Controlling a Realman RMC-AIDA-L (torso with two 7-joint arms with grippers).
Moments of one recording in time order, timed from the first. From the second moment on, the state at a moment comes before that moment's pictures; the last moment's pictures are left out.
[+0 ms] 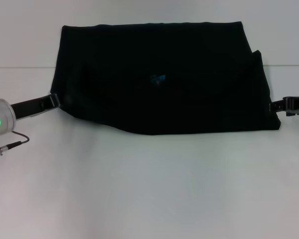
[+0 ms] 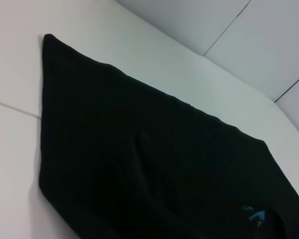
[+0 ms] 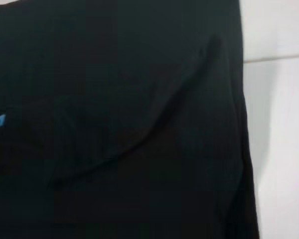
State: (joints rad) left arm -0.58 -2.12 0.61 0.72 2.09 1.01 -2.14; right arm 0.80 1.97 -0.71 -0.63 -2.63 -1.02 2.51
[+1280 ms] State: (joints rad) left arm -0.58 -2.12 0.61 0.71 2.09 0.99 -2.14; right arm 0.83 2.00 -0.75 -0.54 -2.63 -0.93 2.52
